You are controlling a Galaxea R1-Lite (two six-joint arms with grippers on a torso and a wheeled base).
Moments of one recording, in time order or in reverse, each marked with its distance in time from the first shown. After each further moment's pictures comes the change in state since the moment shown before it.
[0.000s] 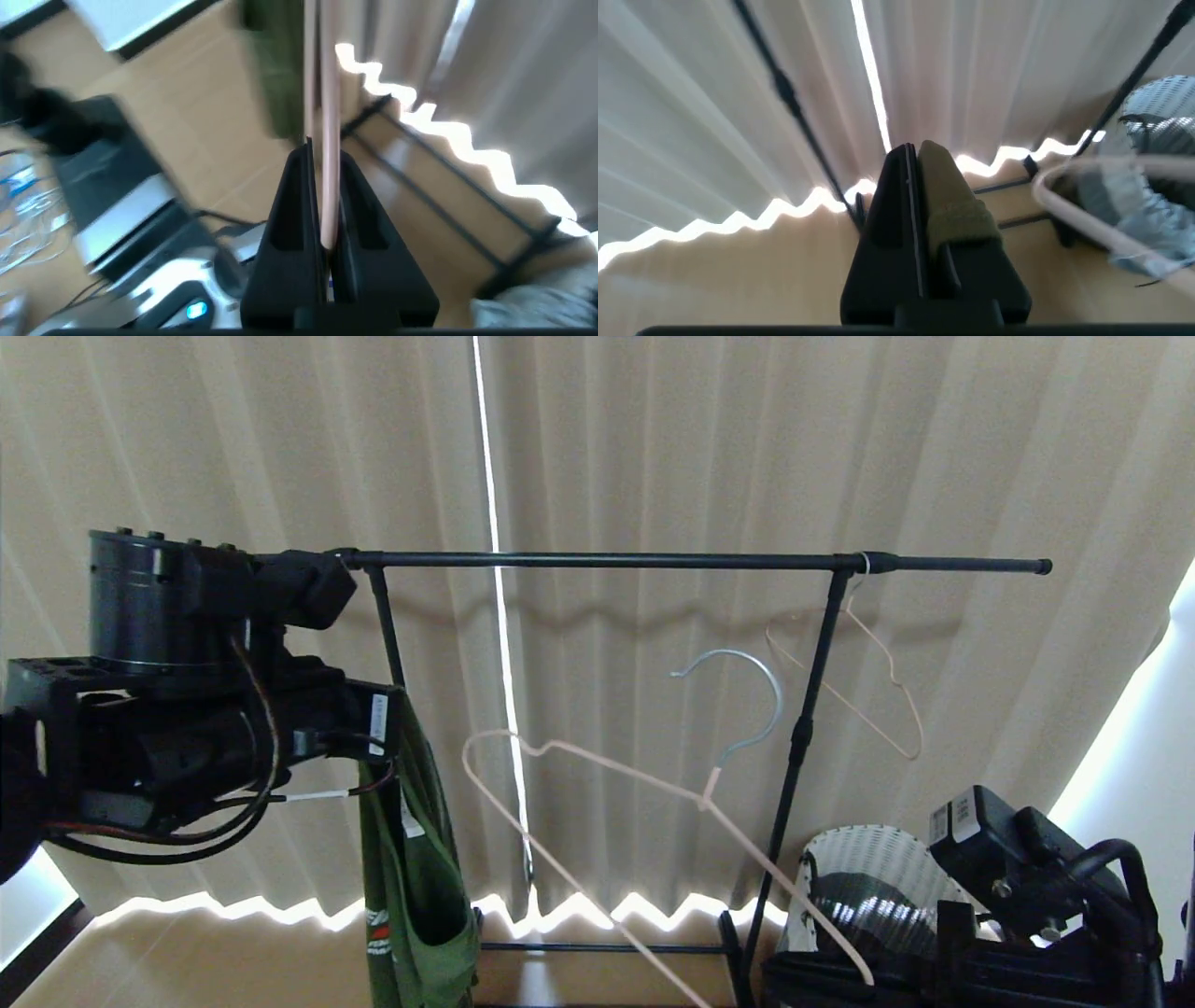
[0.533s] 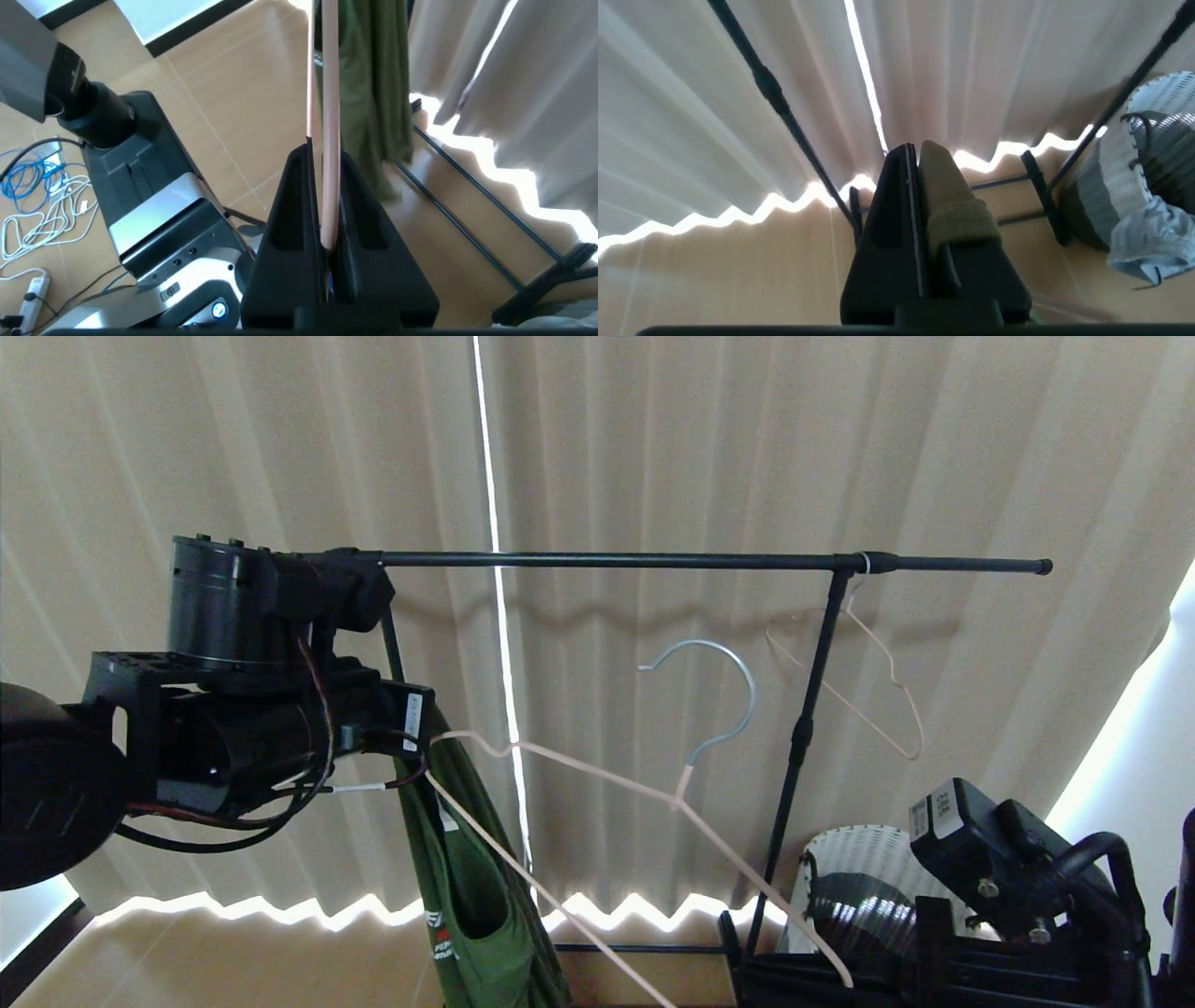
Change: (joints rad) left arm -0.026 0.067 -0.040 0.000 0.055 -0.007; right arm 0.022 0.026 -0.039 0.001 0.013 -0.002
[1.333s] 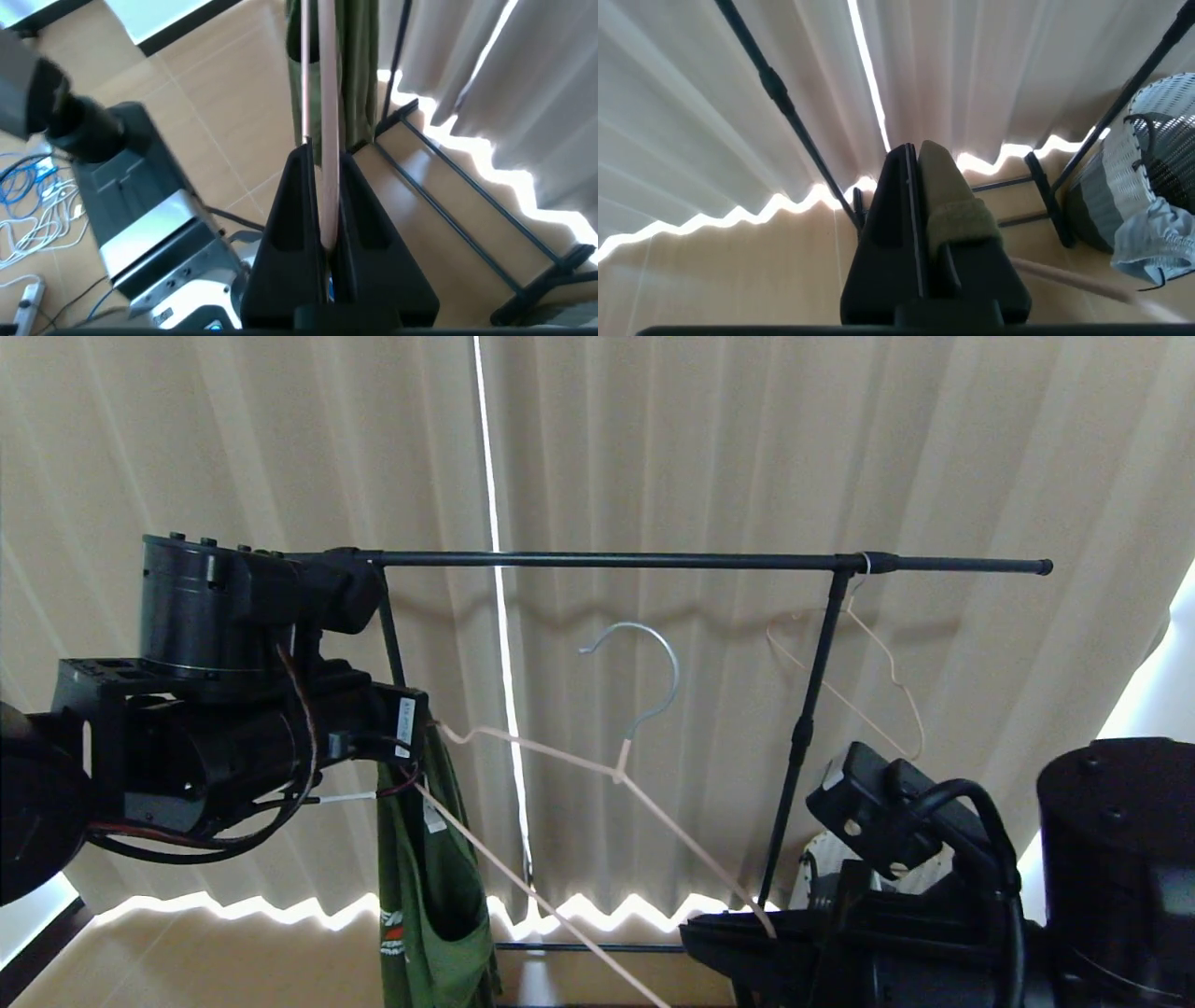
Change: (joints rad) left arm -0.026 -0.045 0.028 0.004 0.019 0.000; right arm -0.017 0.134 -0.115 0.000 -0.011 0.000
